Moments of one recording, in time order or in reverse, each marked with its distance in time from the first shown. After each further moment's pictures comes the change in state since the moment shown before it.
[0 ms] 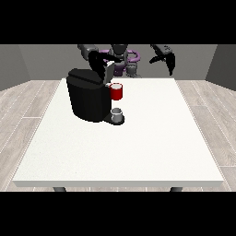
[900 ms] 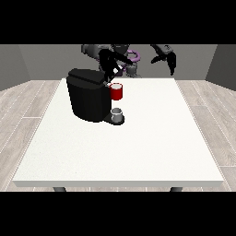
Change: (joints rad) left arm -0.079 -0.023 -0.067 -0.014 -0.016 -0.024 0.004; right arm -0.073 -0.080 -0.001 -0.126 0.080 -0.105 0.329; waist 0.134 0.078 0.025
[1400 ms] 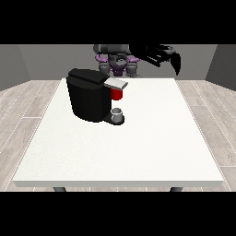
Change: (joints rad) left arm -0.053 -0.002 -0.017 -0.034 0.007 -0.016 0.007; right arm -0.208 0.005 0.071 0.024 0.057 0.052 -0.167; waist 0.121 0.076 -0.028
